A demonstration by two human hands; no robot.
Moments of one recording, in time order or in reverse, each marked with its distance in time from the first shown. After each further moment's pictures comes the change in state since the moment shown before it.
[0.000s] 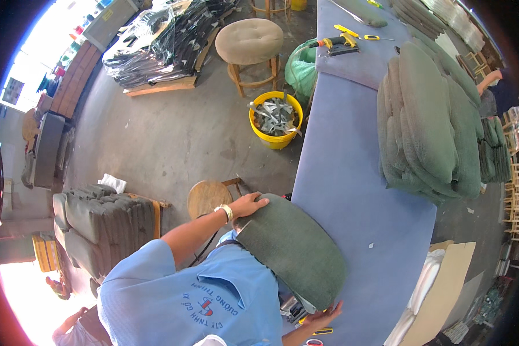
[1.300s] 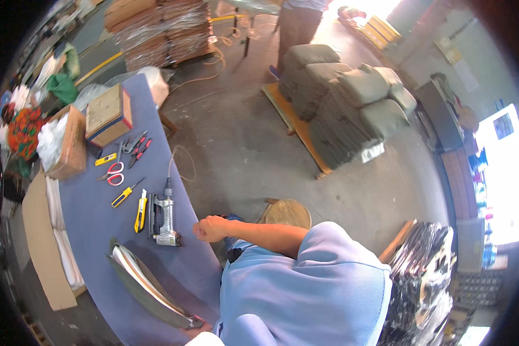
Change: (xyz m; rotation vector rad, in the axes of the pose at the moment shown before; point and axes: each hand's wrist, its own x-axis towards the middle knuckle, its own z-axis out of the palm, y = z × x) left_hand 0.184 0.291 0.156 0.284 -0.715 0.096; right_hand -0.162 0.149 0.207 0.002 0.996 -0.034
